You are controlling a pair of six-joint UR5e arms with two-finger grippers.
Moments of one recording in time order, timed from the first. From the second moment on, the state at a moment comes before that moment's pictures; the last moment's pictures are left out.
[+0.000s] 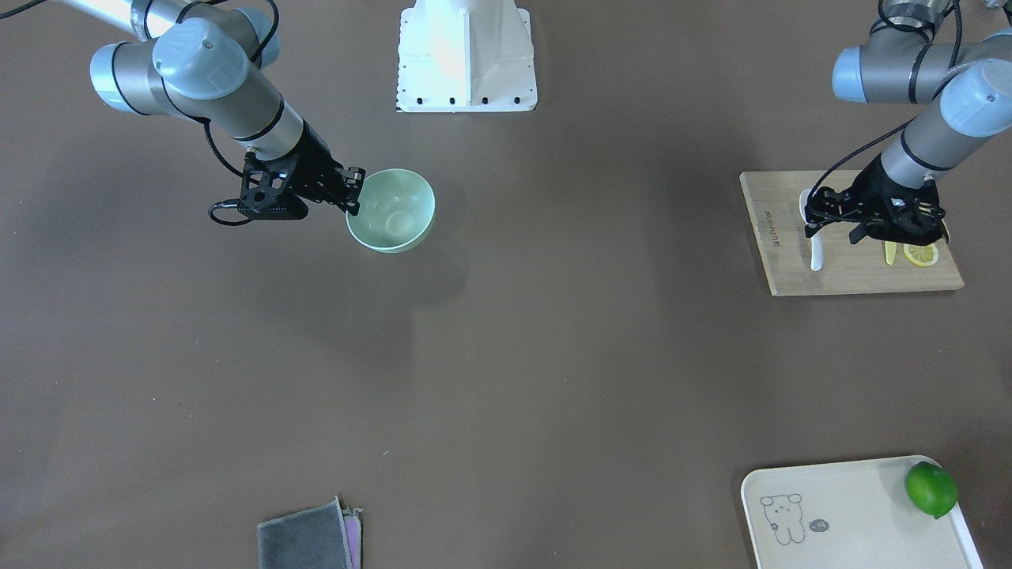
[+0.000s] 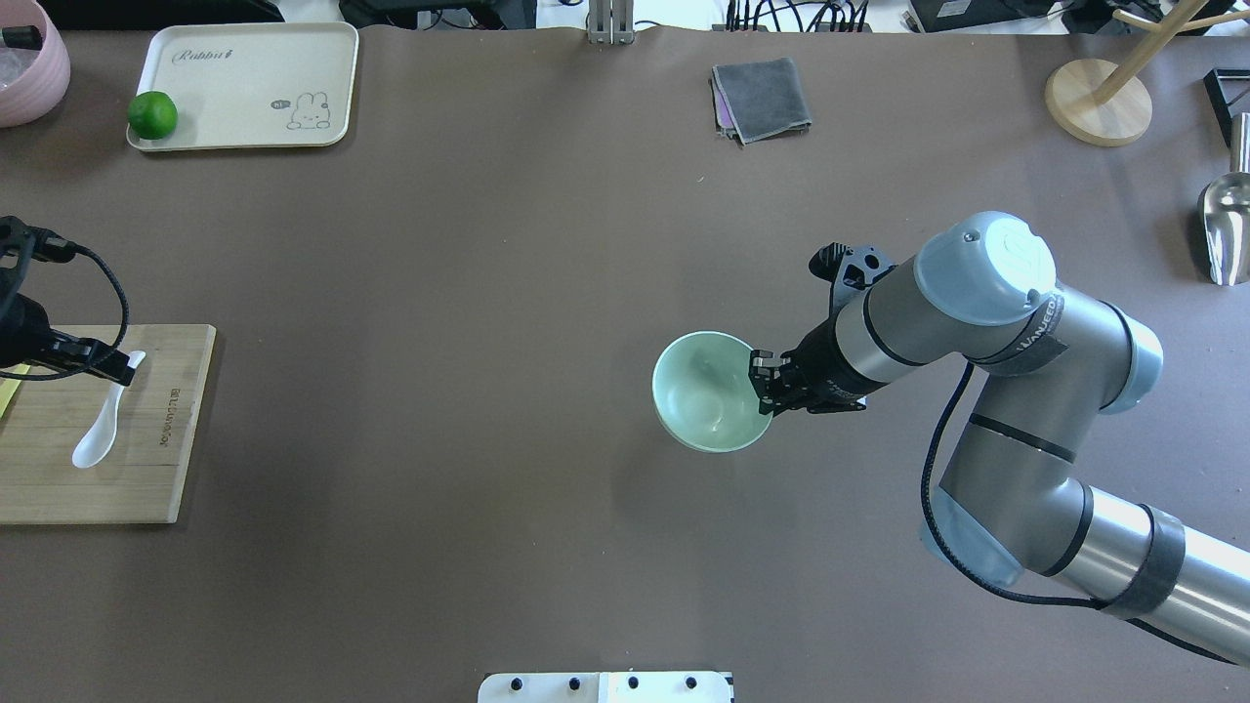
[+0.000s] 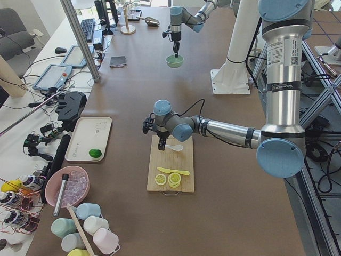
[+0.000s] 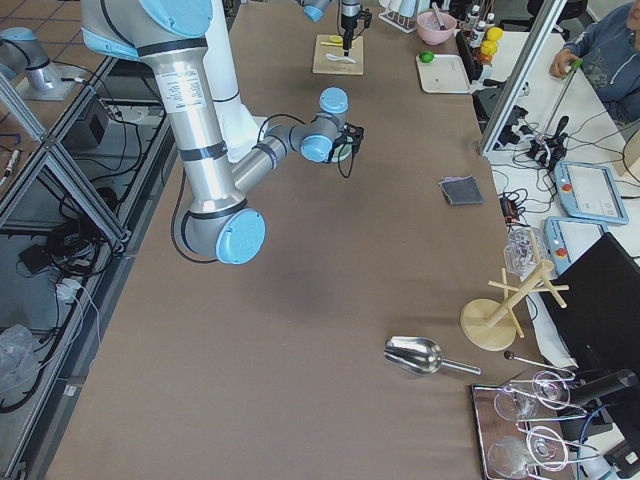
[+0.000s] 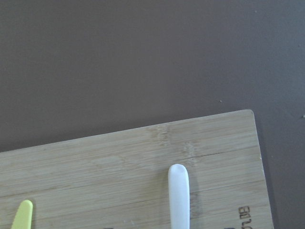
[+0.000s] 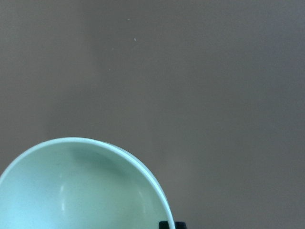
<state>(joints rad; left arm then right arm) -0.95 -1.51 -1.73 -2.04 -2.18 -0.63 0.59 -1.23 1.84 -1.19 2.10 1.45</state>
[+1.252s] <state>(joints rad) -0.90 -1.56 -1.68 -2.04 -2.16 -0.63 0.51 -1.14 1.82 -1.26 2.05 1.45</state>
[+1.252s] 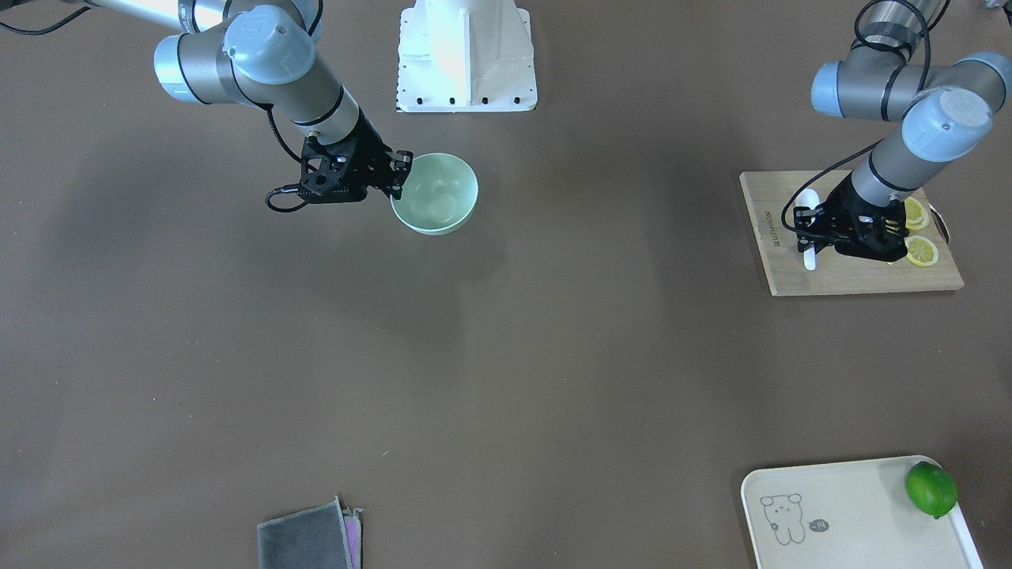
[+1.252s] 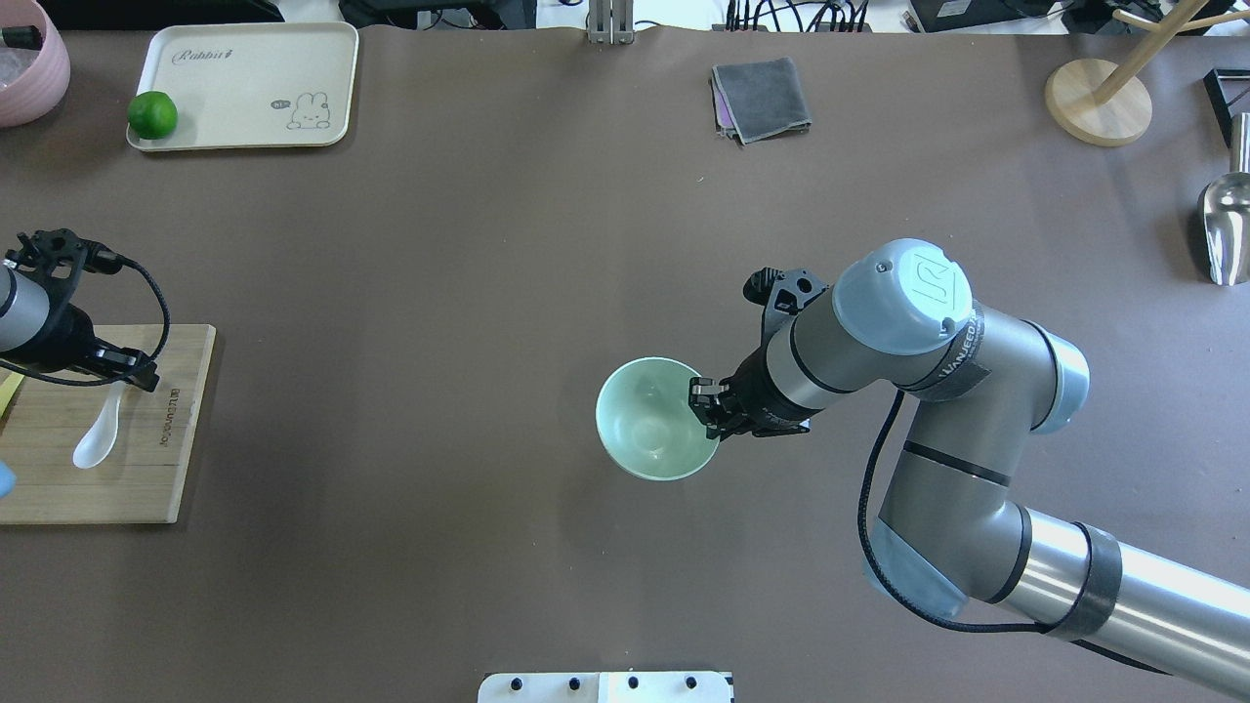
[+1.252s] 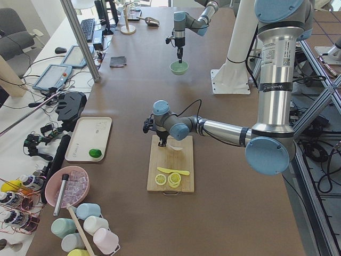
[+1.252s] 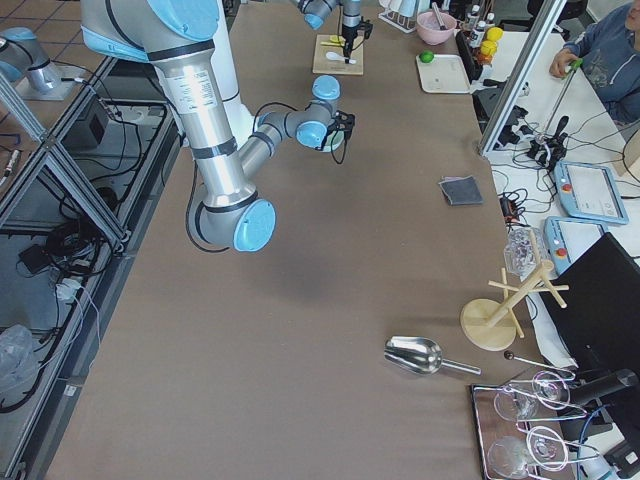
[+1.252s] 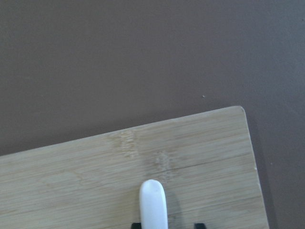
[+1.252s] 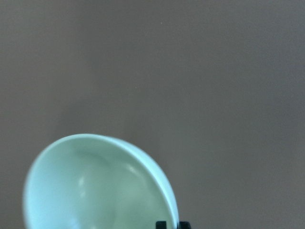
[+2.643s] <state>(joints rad) -0.75 -2.03 -1.80 -1.79 -2.21 -1.14 0.80 -1.30 1.97 -1.39 2.26 1.24</state>
